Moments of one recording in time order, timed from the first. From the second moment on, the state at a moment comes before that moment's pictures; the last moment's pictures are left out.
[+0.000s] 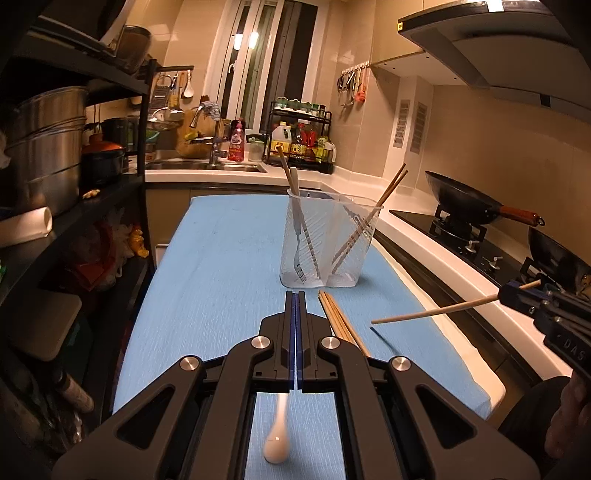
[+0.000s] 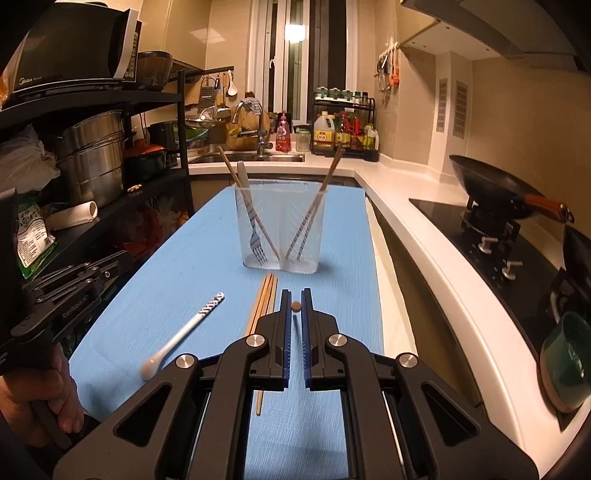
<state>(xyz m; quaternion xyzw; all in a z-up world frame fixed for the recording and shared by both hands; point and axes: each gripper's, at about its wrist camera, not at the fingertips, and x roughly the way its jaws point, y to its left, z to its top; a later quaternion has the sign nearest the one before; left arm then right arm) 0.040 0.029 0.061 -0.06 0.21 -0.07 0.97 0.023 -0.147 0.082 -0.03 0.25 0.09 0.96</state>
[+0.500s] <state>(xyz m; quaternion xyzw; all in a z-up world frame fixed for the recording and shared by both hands) 0.033 0.040 -0.026 -0.13 0.33 -0.08 0.93 0.021 -0.155 0.026 0.02 0.28 0.09 0.96</state>
